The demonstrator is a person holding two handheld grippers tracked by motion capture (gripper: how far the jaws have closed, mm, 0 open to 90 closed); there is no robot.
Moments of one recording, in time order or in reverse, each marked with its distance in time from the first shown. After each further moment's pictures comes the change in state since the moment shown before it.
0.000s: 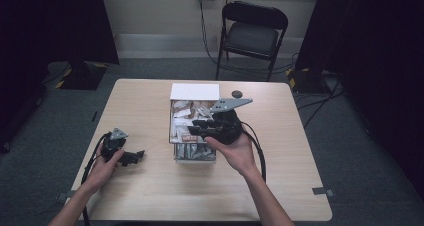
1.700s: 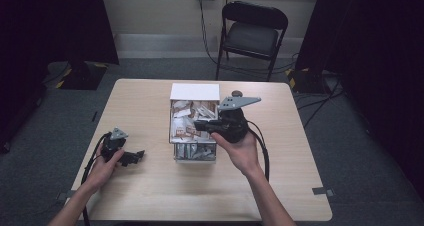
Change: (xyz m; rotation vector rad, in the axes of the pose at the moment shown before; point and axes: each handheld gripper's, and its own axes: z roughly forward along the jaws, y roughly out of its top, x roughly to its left) left arm 0.000 0.000 0.000 0.000 0.000 0.000; right arm -0.004 0.001 -0.015 -0.046 0.011 0.025
